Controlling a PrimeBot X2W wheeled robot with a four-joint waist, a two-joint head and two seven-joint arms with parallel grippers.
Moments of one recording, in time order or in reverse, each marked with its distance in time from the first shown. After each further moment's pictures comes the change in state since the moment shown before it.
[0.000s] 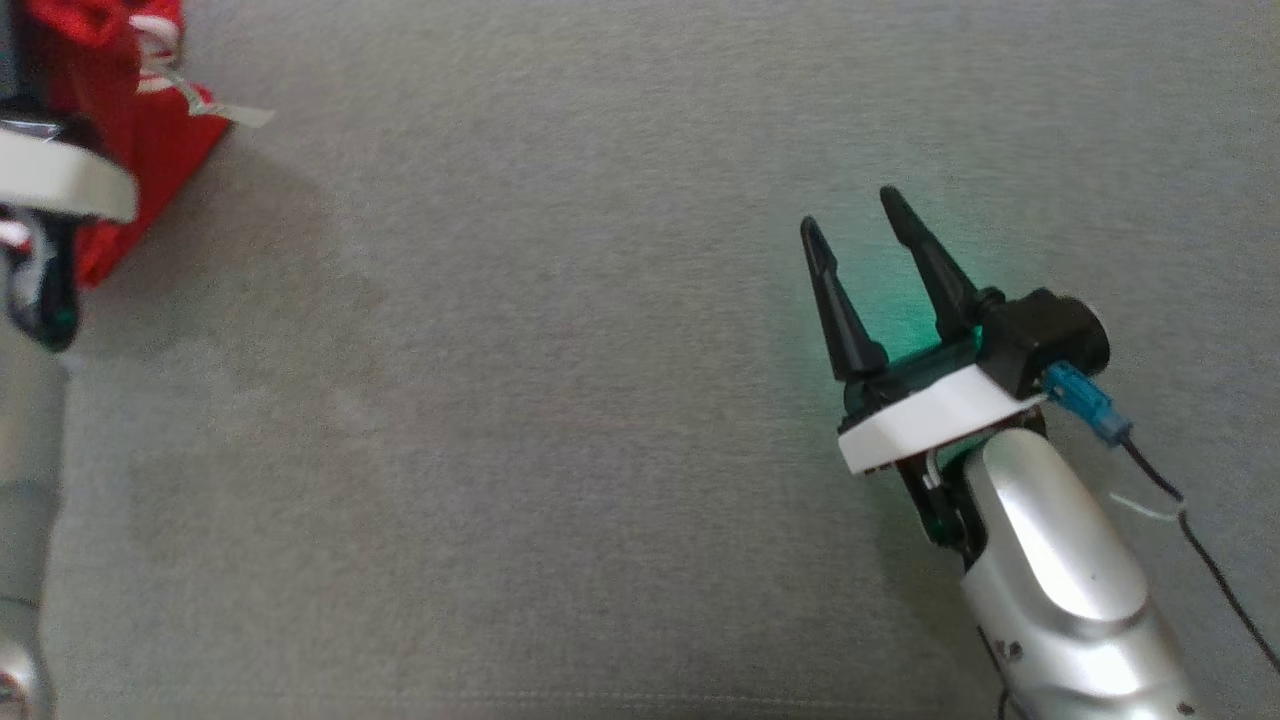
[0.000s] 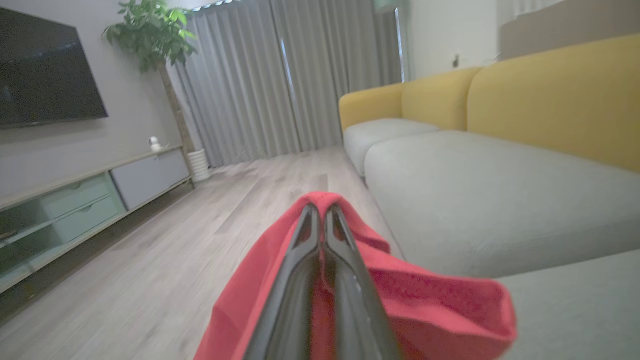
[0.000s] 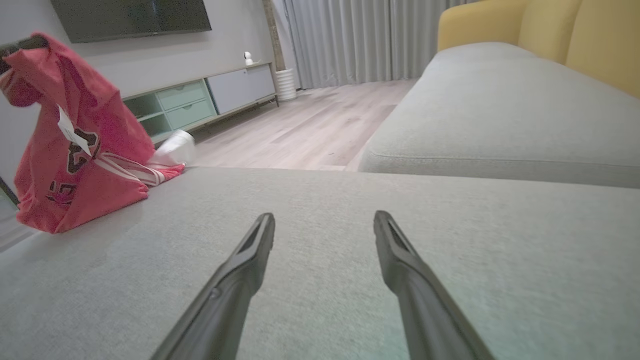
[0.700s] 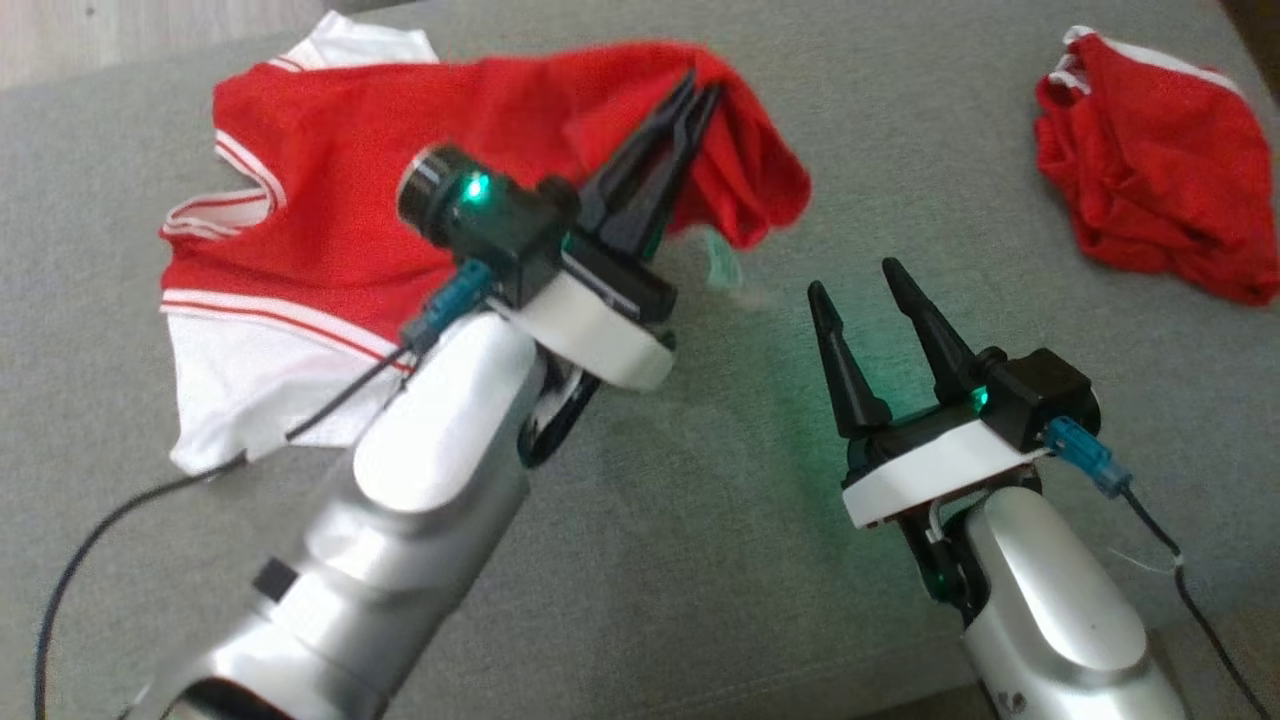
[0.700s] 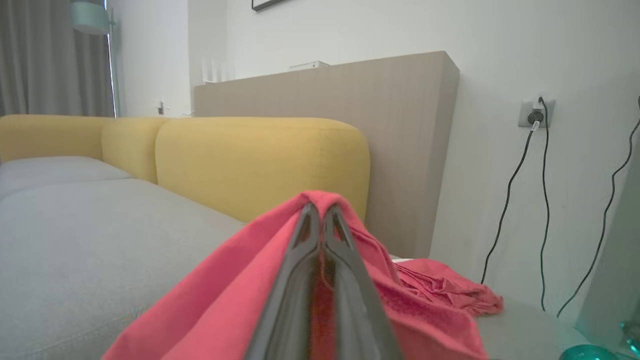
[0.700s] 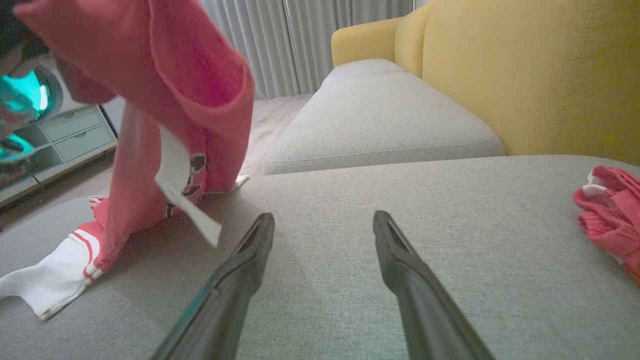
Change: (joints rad) left arm 0.080 -0.389 -0.439 -0.183 -0.059 0.000 -0.001; right arm 0.095 0.001 -0.004 -0.004 0.056 0.000 0.000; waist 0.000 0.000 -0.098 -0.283
